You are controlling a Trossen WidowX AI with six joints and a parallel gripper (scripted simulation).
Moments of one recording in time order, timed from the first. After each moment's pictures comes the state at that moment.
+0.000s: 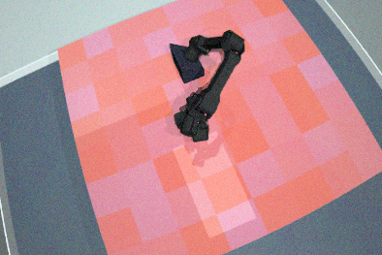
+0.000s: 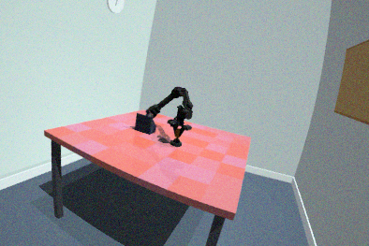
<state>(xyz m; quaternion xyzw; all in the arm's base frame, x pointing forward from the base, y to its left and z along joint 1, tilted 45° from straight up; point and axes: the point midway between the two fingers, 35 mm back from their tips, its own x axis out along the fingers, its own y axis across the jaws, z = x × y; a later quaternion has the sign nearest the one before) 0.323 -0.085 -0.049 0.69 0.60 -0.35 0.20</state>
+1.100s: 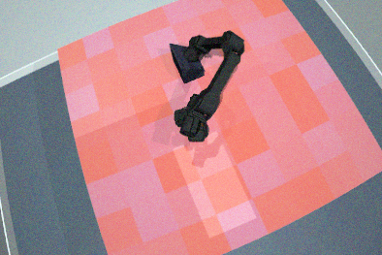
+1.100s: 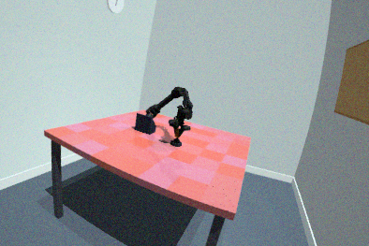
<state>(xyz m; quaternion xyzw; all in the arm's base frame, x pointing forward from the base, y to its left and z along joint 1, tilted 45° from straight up) 0.324 -0.085 -0.050 0.70 0.57 -0.41 0.13</state>
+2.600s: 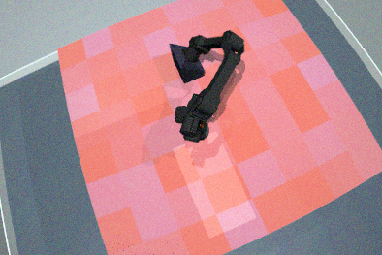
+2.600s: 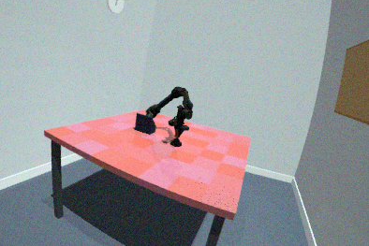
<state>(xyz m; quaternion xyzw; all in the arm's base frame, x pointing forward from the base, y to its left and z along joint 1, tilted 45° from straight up) 0.324 -0.086 -0.049 0.71 0.52 -0.47 0.05</state>
